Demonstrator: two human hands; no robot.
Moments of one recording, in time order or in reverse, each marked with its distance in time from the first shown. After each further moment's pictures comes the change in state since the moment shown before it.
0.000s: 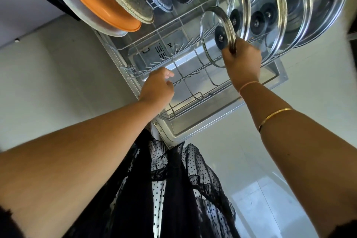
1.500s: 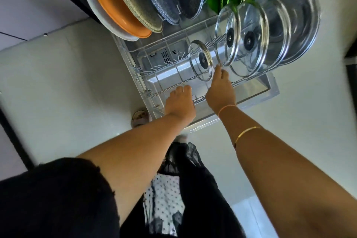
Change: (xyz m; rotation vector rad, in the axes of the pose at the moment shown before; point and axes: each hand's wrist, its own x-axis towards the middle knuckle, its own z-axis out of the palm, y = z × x) left_hand -0.059 0.053 0.049 0.373 -0.041 0.042; right_hand -0.054 -0.012 -0.010 -0.170 -0.368 -0.026
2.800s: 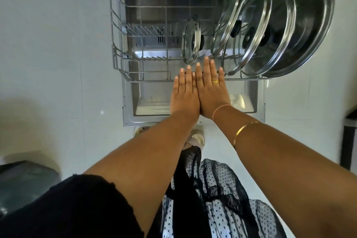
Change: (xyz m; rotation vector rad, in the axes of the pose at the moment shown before) left_hand 0.030 0.104 0.105 0.288 0.103 -0.278; right_hand 0.031 0.107 -0.001 -0.844 -0.106 -0.681
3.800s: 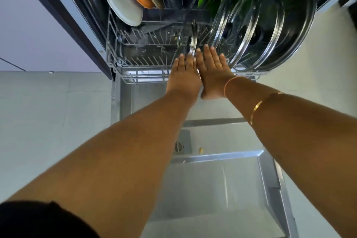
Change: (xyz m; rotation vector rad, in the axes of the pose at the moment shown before) left_hand 0.276 -0.085 -0.199 0.099 0.331 0.112; right_hand 0.293 0.097 -0.173 -0.020 0.036 0.052
